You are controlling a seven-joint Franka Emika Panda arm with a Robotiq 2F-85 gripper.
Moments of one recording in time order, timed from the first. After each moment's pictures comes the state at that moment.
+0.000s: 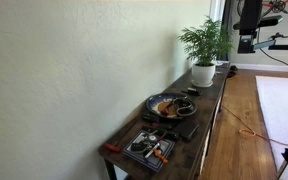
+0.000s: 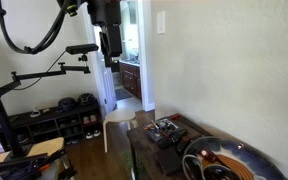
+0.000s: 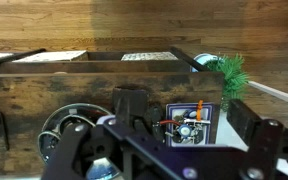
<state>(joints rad) 0.02 -0.58 -0.01 -2.49 0.01 1.91 0.02</state>
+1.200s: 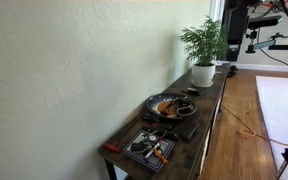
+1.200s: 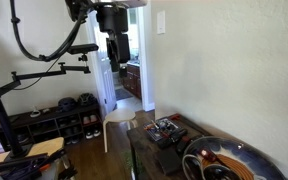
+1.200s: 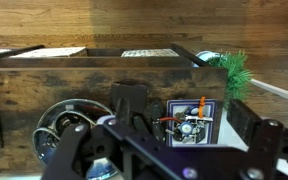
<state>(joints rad) 0.02 -0.51 -0.01 -2.48 0.01 1.98 0.01</state>
